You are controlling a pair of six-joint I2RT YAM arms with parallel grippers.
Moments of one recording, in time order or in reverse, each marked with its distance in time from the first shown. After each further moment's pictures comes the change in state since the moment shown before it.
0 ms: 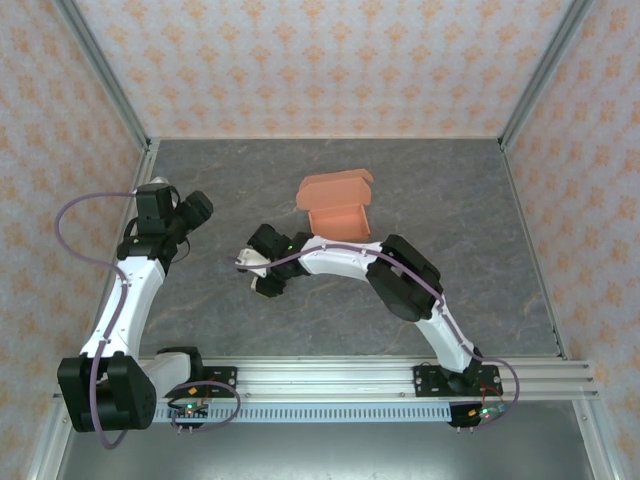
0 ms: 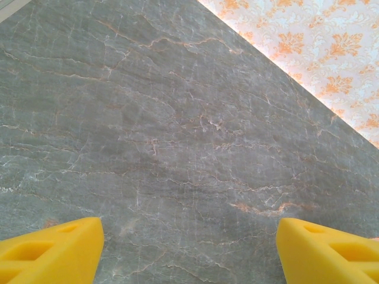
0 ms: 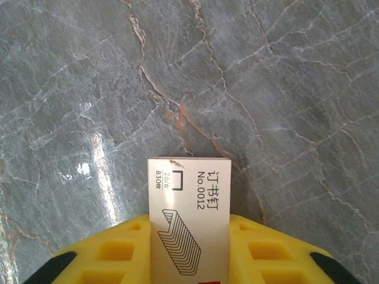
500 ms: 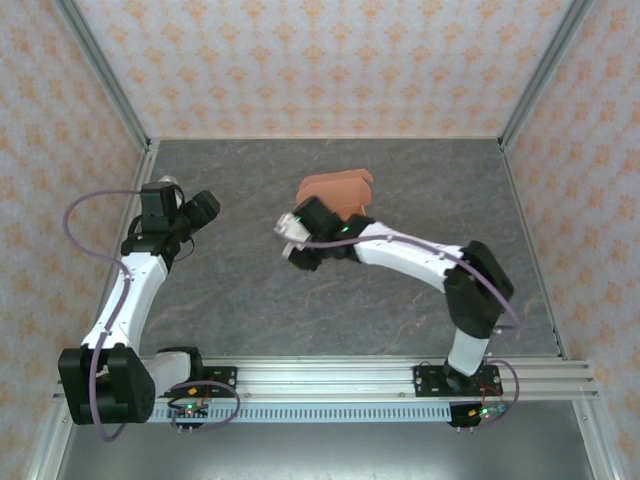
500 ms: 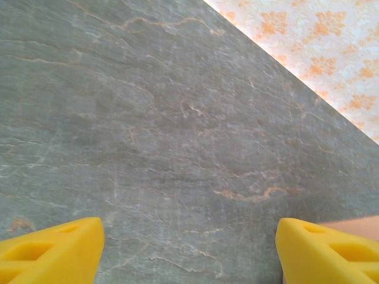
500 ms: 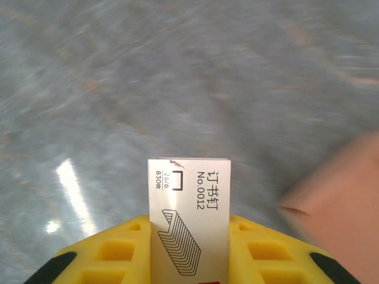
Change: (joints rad) left arm -0.036 0.036 0.000 0.024 0.071 0.000; right arm -0.174 -0.455 -0.275 0.000 0.106 0.050
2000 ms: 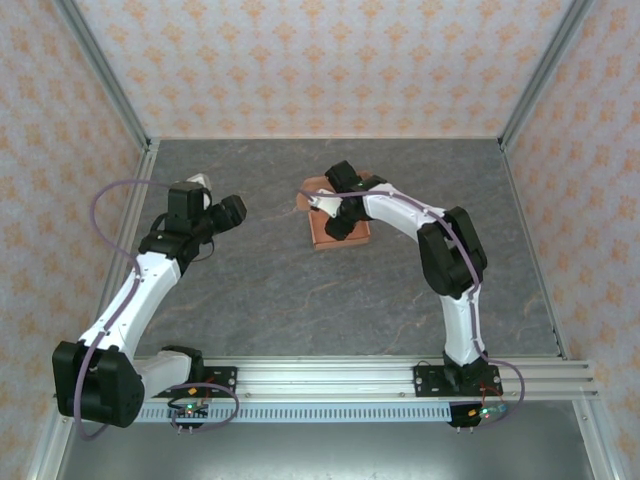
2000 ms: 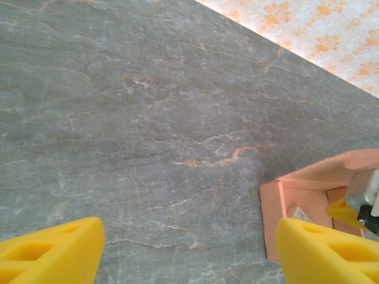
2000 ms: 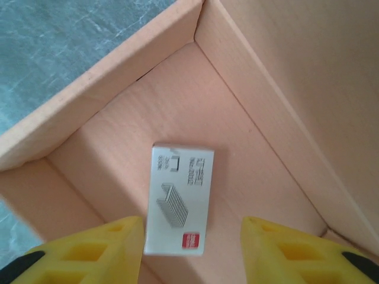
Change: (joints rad) left arm -0.198 0.005 0.002 0.022 -0.055 0.060; right arm -0.277 0.299 0.233 -0.180 0.029 -0.315
